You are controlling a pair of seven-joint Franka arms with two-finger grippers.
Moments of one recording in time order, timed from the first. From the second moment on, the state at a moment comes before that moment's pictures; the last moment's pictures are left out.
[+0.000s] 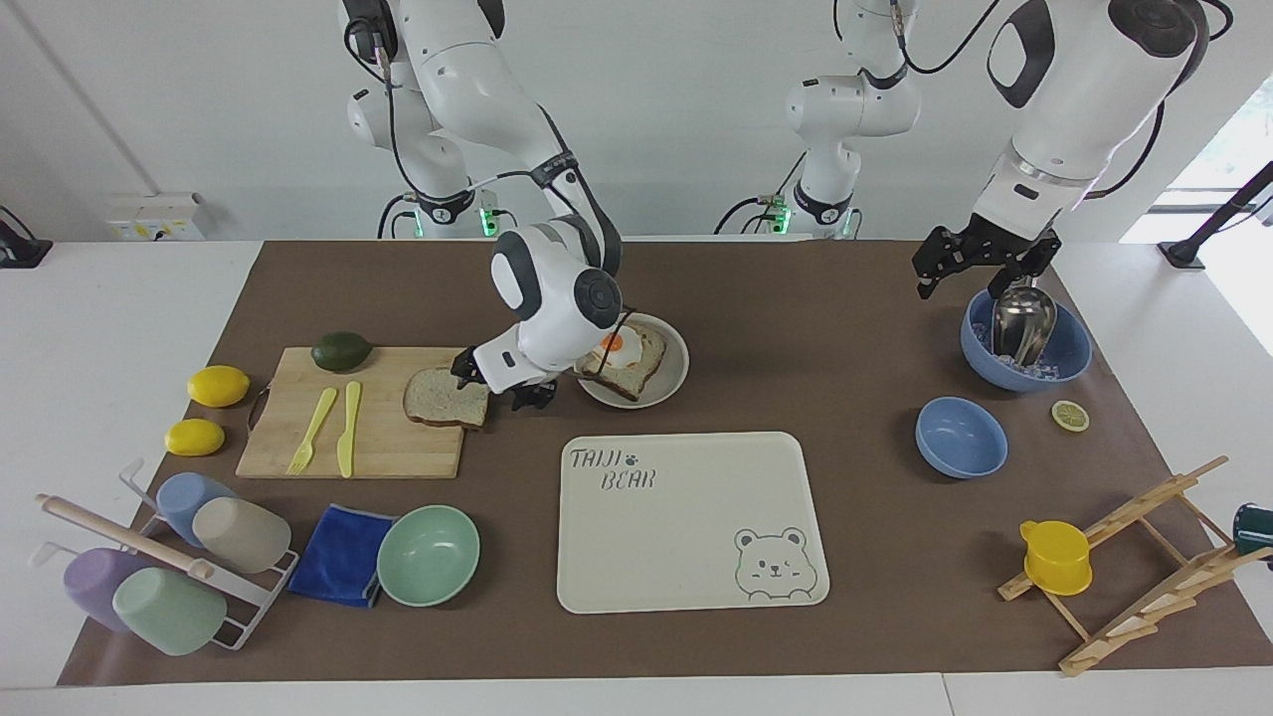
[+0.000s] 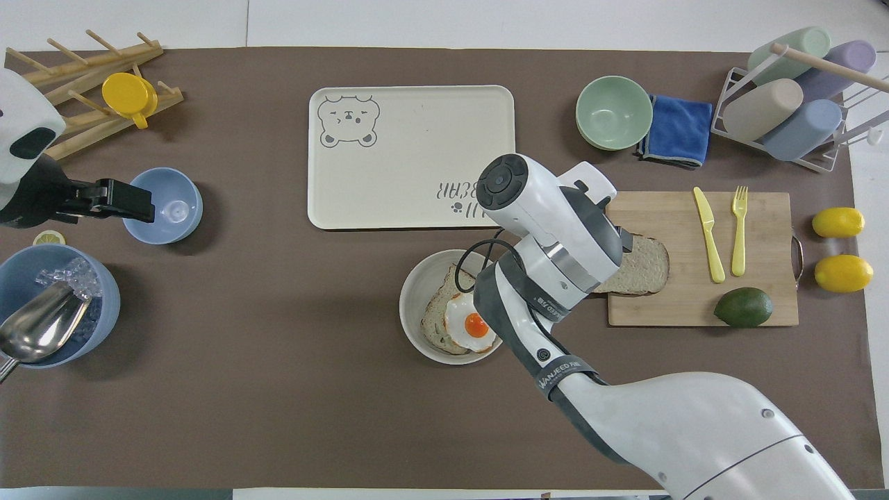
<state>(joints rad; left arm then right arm) -0.08 -0.02 -0.05 -1.67 -0.02 1.66 -0.05 0.56 0.44 -0.13 -1.74 -0.40 1.76 0.76</state>
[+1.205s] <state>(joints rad) -0.08 -0.02 -0.05 -1.67 -0.02 1.66 -0.05 0.56 0.41 -0.13 -1.87 -0.40 1.78 0.75</state>
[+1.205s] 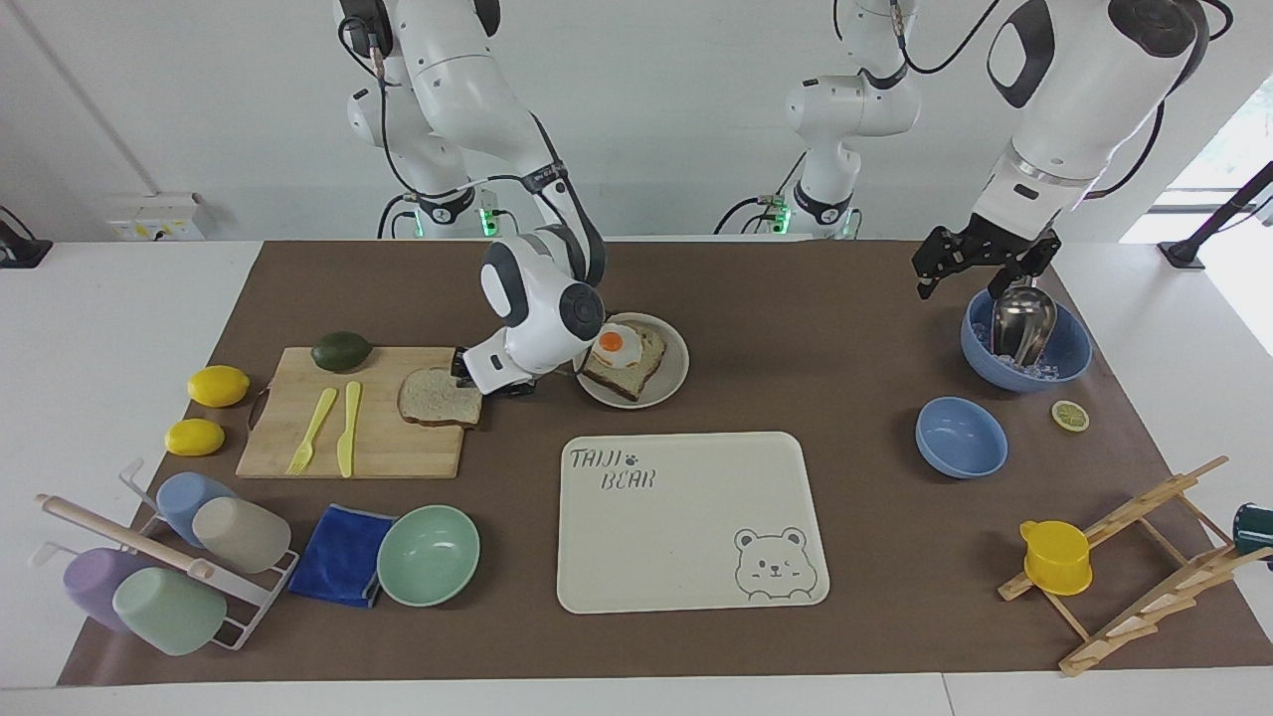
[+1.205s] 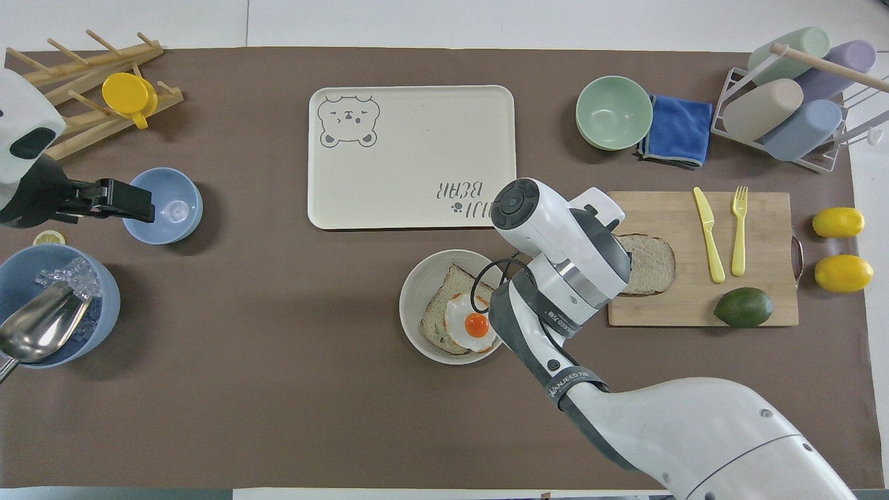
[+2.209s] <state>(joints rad) -0.08 -0.02 -0.05 -1.67 -0.02 1.66 -0.05 0.93 0.39 -0.12 -1.59 -0.49 1.20 0.73</state>
